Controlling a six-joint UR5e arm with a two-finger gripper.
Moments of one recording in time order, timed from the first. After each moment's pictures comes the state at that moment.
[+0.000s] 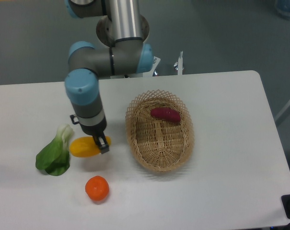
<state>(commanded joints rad) 2.05 -1.88 -1.88 -0.87 1.59 1.24</state>
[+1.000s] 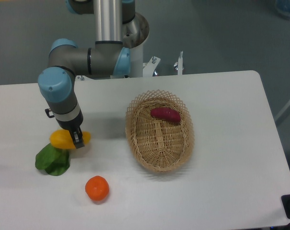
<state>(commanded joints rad) 1.97 -1.89 -1.89 -0.86 1.58 1.22</state>
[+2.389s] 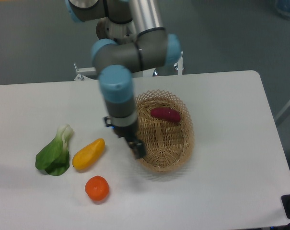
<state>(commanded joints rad) 2.38 -1.89 -1.66 -1.04 1.59 1.32</state>
